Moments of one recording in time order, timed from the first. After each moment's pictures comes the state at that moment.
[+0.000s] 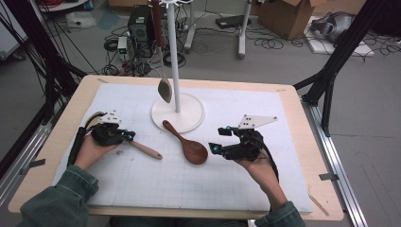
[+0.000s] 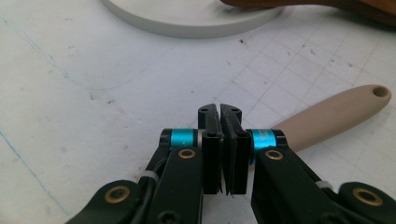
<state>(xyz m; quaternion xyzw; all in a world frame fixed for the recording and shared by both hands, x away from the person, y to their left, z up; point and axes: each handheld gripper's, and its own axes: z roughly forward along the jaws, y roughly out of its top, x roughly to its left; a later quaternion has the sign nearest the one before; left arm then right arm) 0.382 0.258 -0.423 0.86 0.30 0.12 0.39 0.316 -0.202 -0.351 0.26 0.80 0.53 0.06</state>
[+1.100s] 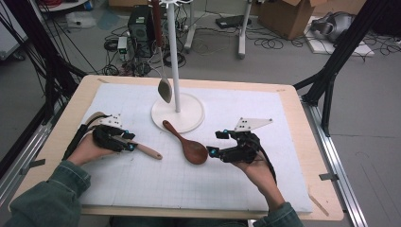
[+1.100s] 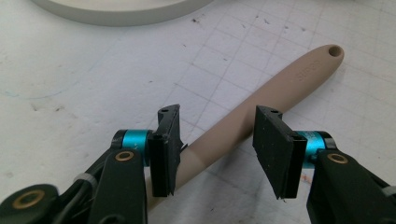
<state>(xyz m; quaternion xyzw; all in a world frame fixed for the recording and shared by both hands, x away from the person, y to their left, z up) 0.388 0.257 -0.433 0.90 0.21 0.06 0.39 0.315 -0.196 -0.361 0.25 0.81 0.53 0.05</state>
